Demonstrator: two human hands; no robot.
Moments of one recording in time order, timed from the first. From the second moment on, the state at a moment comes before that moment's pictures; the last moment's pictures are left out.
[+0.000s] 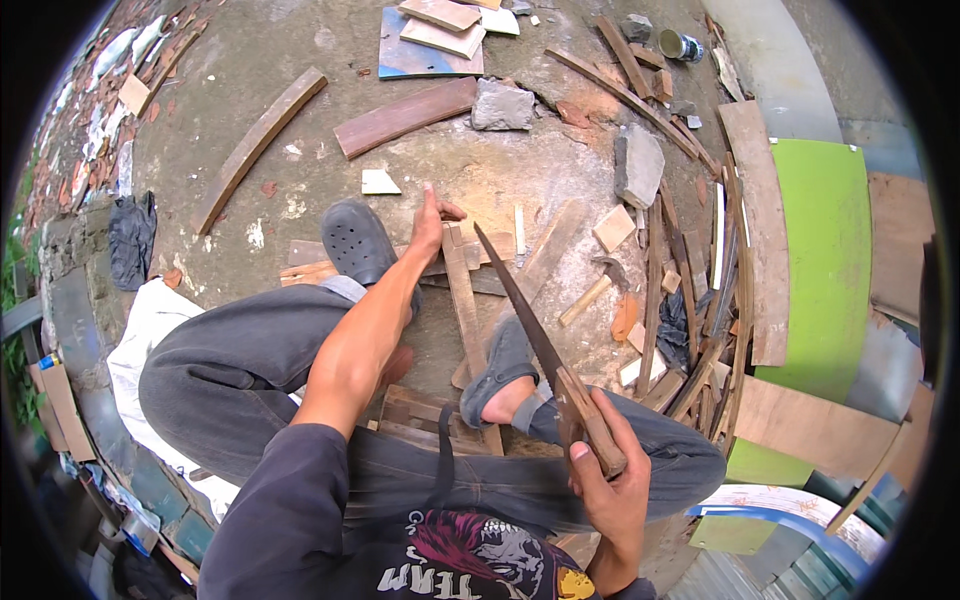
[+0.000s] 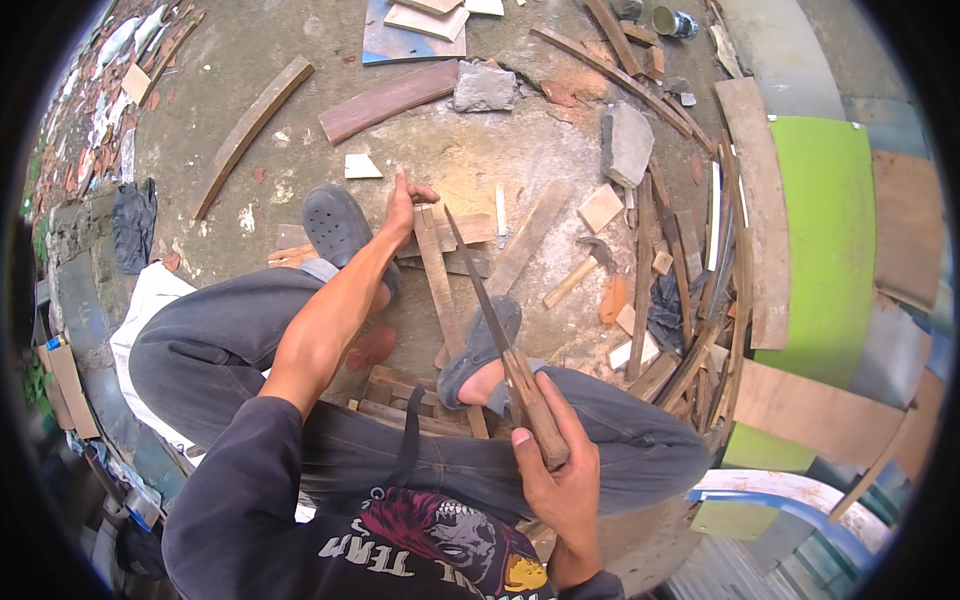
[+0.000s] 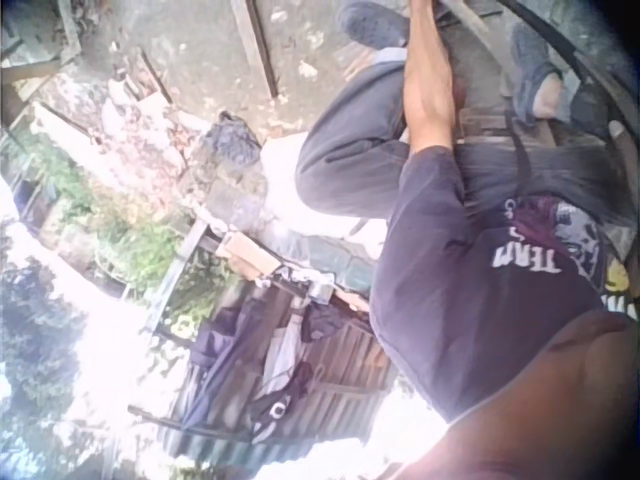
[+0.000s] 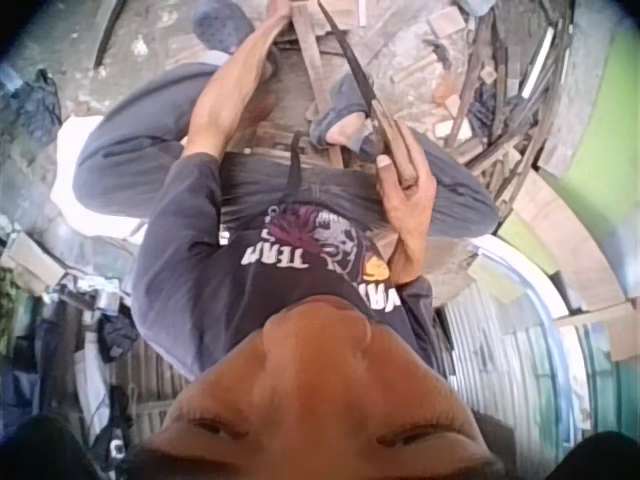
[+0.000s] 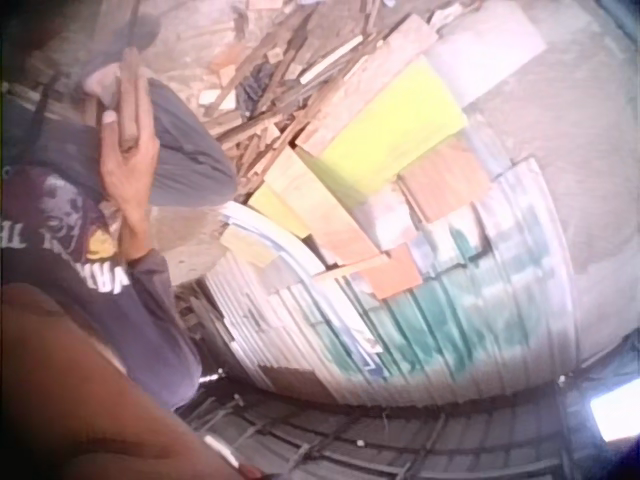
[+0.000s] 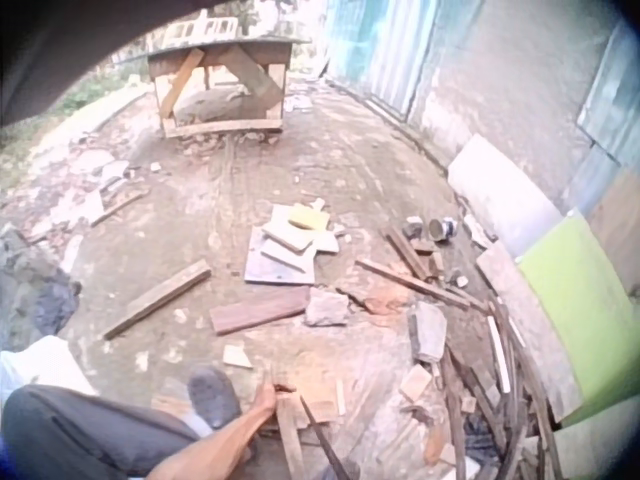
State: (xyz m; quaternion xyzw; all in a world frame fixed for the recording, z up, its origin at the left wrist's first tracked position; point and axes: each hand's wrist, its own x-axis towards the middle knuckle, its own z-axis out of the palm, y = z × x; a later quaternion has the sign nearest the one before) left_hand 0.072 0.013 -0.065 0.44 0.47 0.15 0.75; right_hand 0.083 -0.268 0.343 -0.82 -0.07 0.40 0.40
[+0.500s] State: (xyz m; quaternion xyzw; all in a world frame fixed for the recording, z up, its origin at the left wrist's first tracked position) left_hand 0.007 -0.013 -0.006 0.63 0.47 0.17 0.59; right_hand 0.089 -0.212 0.355 -0.81 -0.17 0.44 0.34
